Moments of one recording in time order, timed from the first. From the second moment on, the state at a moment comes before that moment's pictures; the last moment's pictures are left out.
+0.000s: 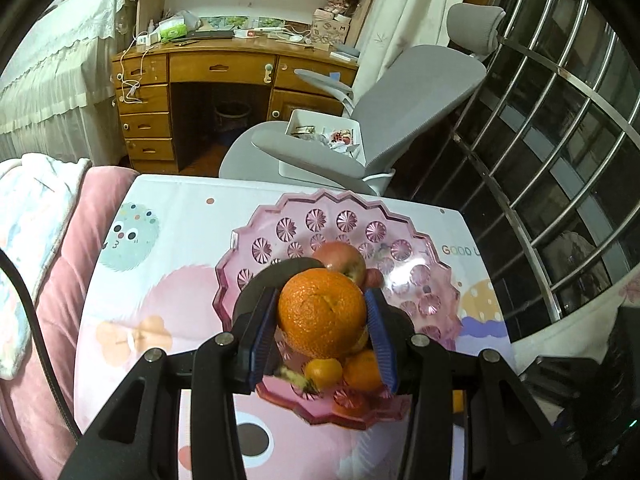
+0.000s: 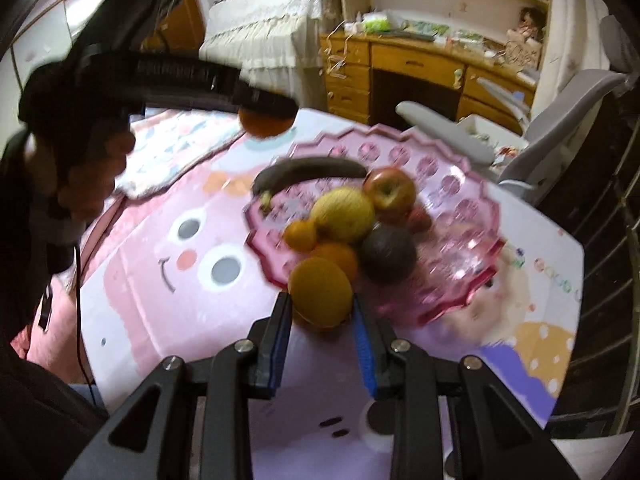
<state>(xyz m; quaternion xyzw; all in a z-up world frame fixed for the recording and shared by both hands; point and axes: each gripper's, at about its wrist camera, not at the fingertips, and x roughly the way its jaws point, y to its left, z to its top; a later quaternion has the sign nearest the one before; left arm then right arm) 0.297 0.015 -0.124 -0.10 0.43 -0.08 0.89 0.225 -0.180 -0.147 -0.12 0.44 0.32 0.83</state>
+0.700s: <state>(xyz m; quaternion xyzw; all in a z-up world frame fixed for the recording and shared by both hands) 0.329 0.012 -0.182 -0.11 0.47 -0.09 0.87 0.307 -0.217 -0.184 -0.02 0.45 0.17 0.88</state>
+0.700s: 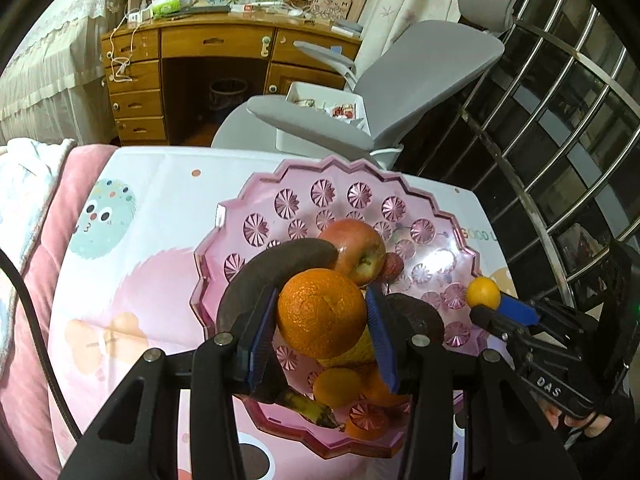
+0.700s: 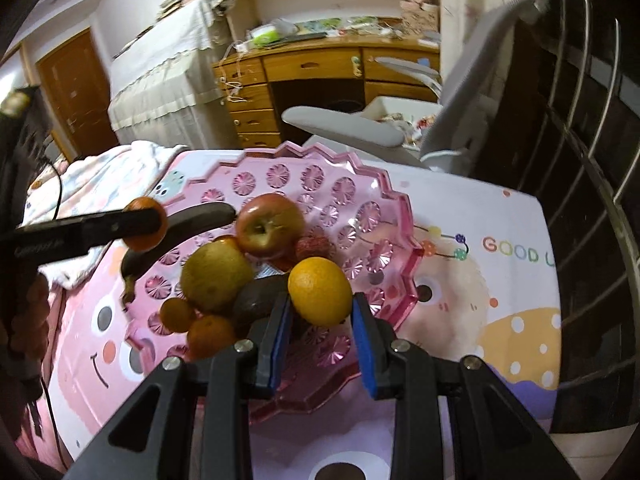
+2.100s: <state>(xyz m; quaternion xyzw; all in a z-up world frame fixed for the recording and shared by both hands) 0.188 0.003 -0.201 -0.13 0.52 -0.08 0.84 0.210 -0.225 -0.165 0.01 0.43 0.17 0.89</state>
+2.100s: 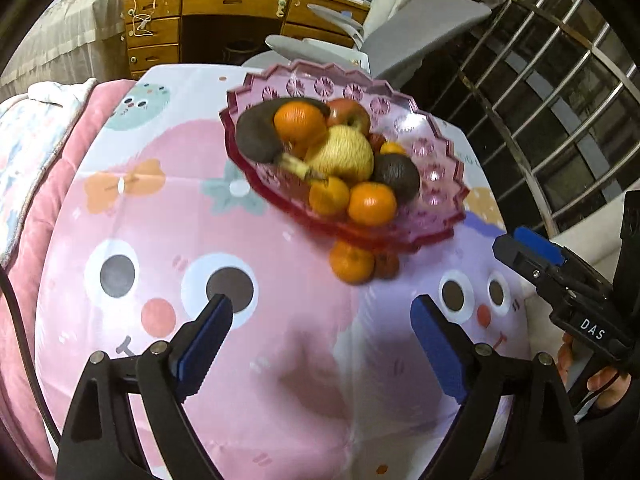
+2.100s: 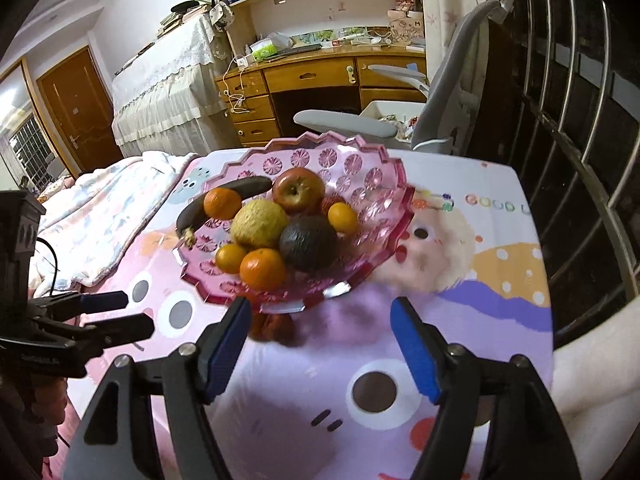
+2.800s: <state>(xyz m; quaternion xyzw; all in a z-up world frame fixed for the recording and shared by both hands) 0.222 -0.015 -0.251 -0.06 0.50 -0.16 0.85 0.177 -0.190 -0.221 -0.08 0.41 0.17 0.89</state>
